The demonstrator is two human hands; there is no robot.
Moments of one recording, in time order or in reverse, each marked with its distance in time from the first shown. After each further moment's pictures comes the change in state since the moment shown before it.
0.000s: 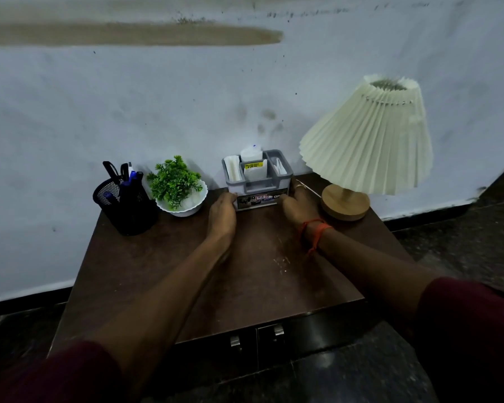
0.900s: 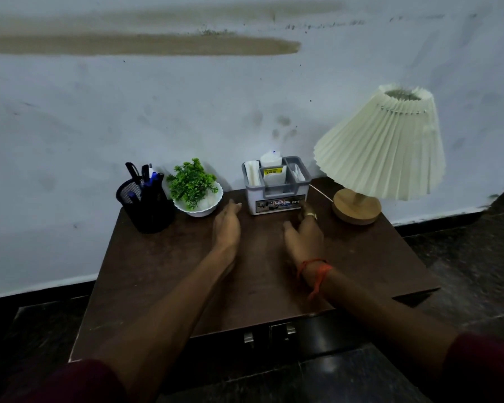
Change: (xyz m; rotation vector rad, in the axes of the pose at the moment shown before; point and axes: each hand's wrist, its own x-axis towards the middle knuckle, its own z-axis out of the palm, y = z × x) left_hand -0.019 -0.004 -0.021 -0.061 0.059 -0.048; right_hand -0.049 0.022 0.032 0.063 0.181 -0.040
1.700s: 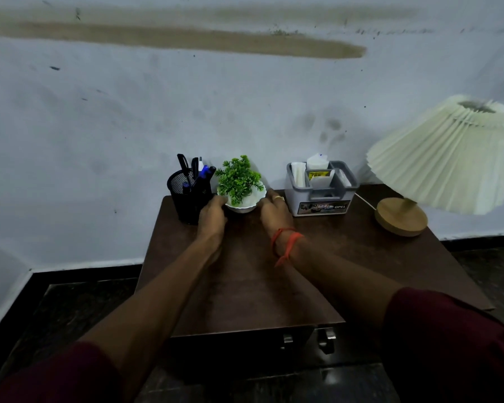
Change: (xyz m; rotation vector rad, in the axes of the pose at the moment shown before) left_hand 0.022 0.022 -0.104 -0.122 0.087 -0.013; right_hand -0.014 -0.073 0.111 0.093 -0.284 0.082
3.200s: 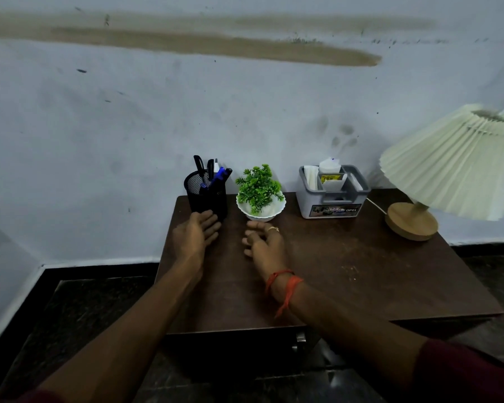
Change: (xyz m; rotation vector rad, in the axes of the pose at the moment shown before) left_hand -0.030 0.002 -0.060 -0.080 0.097 0.003; right_hand -0.044 0.048 0.046 0.156 -0.043 -0.048
